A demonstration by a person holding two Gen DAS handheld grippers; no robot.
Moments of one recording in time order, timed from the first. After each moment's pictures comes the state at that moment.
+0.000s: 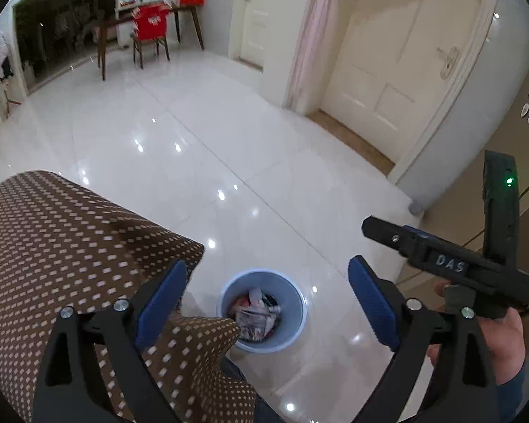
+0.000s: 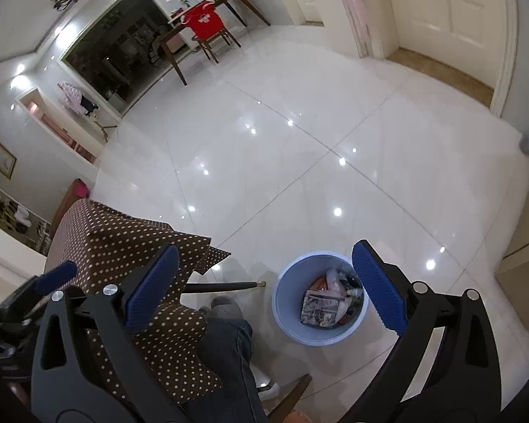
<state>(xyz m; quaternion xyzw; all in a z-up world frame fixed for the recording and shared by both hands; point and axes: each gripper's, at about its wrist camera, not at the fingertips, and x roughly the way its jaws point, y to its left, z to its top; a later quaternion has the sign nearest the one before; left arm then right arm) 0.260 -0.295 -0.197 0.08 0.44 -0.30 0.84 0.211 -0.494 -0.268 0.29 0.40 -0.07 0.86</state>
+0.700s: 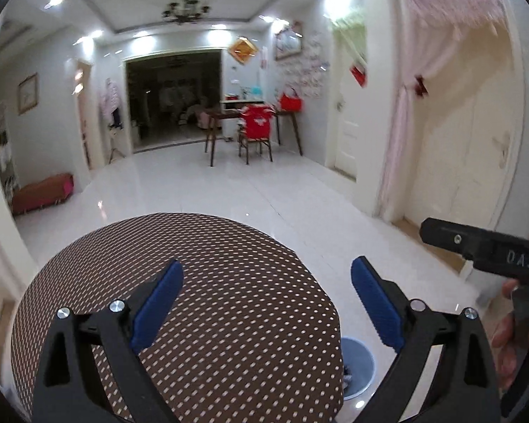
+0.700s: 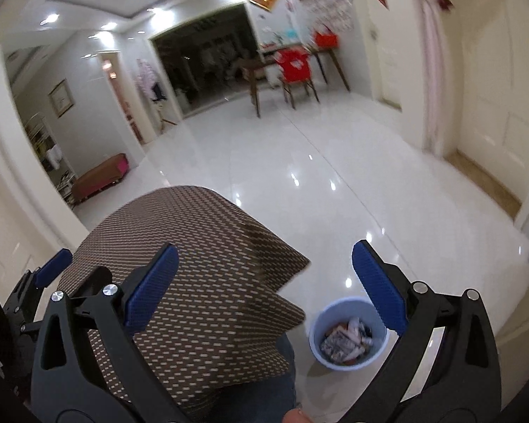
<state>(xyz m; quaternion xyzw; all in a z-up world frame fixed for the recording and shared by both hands) 0.126 -0.130 -0.098 0.02 0.24 -0.11 0.97 0.150 -0.330 -0.118 0.14 0.29 0.03 0.95</state>
